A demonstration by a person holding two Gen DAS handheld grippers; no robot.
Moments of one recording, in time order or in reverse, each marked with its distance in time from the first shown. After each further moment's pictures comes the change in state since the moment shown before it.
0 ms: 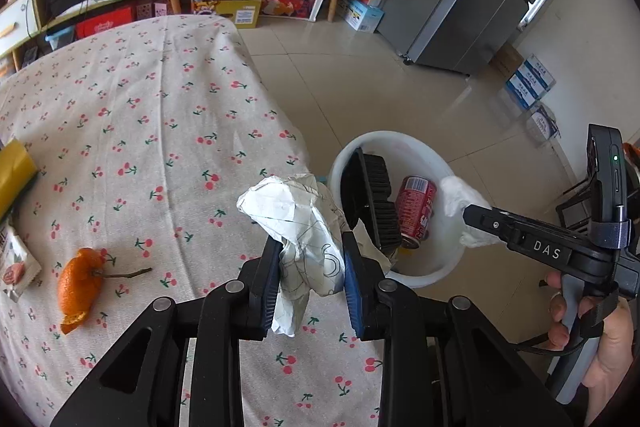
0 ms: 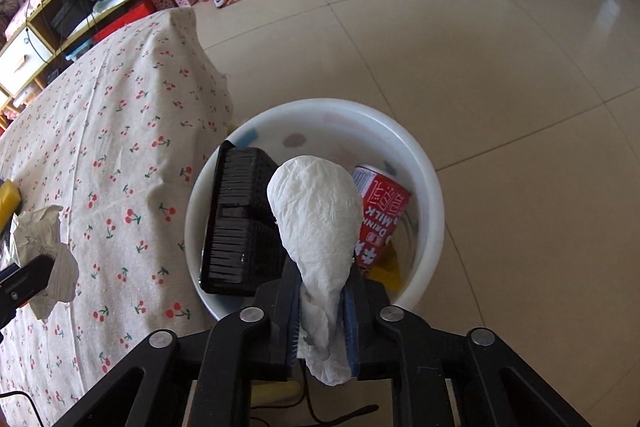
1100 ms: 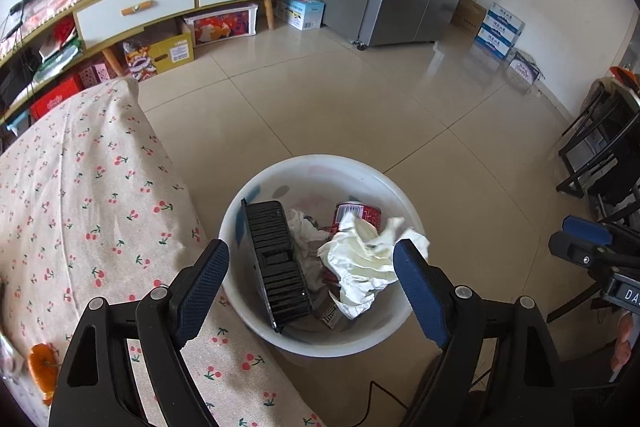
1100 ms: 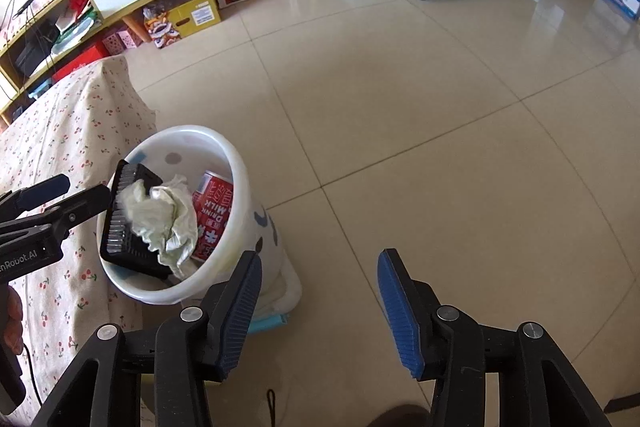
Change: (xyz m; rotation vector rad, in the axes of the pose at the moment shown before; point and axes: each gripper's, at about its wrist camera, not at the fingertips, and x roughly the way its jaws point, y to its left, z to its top) left arm 0.042 -0.104 0.030 0.249 -0.022 0.024; right arm -0.085 -0.101 -0.031 0.042 -0.106 -0.118
